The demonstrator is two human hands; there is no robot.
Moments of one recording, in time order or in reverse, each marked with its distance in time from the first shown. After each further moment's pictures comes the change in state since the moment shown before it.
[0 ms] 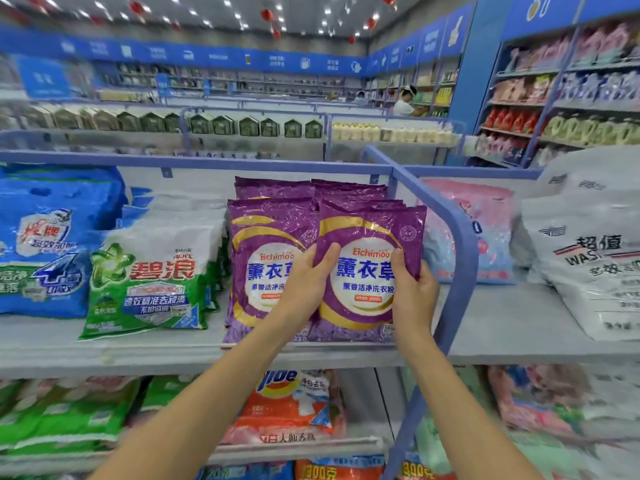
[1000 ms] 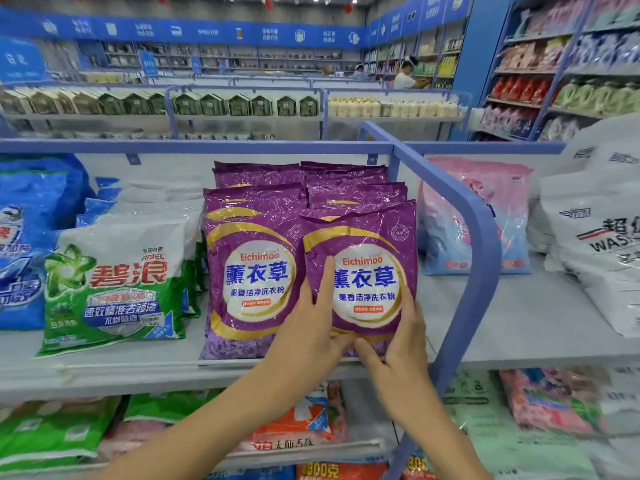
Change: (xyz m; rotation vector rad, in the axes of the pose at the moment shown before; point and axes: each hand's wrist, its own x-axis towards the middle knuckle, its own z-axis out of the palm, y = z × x) left_hand -0.022 -0.052 0.003 0.925 -0.147 0.212; right_hand -0.037 0.070 -0.049 -0.722 -0.322 -0.222
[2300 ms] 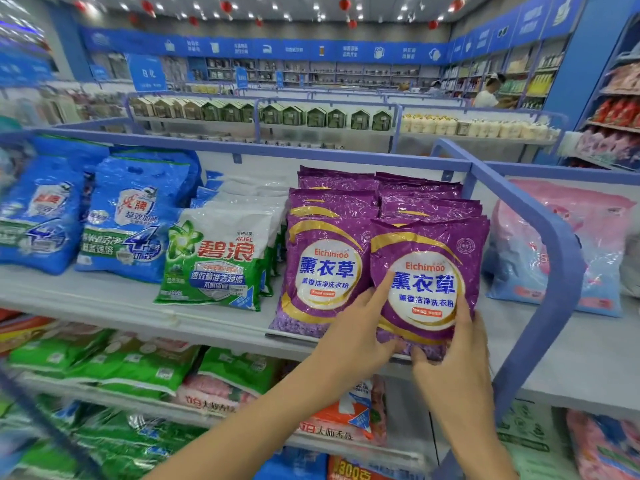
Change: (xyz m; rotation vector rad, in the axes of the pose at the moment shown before) left_hand -0.018 -0.008 -0.004 -0.059 0.097 0.033; right_hand -0.001 -0.027 -0.004 -0.198 0.068 0.089
